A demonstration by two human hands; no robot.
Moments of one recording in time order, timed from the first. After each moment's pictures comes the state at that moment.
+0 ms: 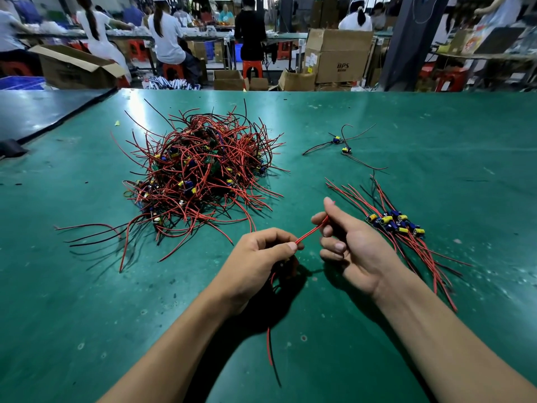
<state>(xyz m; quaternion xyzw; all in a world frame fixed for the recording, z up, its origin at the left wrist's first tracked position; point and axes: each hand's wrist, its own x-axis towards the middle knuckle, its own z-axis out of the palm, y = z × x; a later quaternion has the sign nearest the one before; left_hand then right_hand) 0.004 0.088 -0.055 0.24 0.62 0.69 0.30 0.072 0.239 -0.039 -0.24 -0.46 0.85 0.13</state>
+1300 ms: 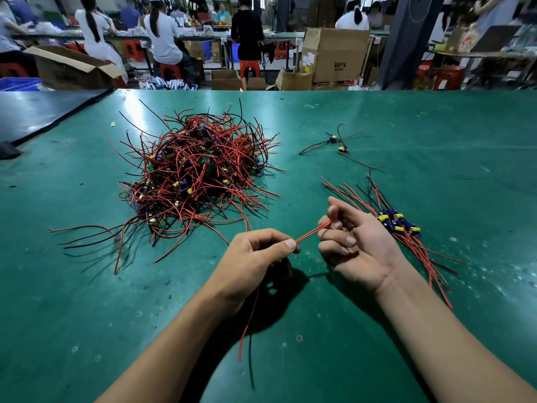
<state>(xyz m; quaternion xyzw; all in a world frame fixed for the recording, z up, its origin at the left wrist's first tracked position) 0.008 0.085 -0.049 0.24 0.63 0.67 0.29 0.078 0.254 -0.033 -0.20 -0.26 0.94 0.05</state>
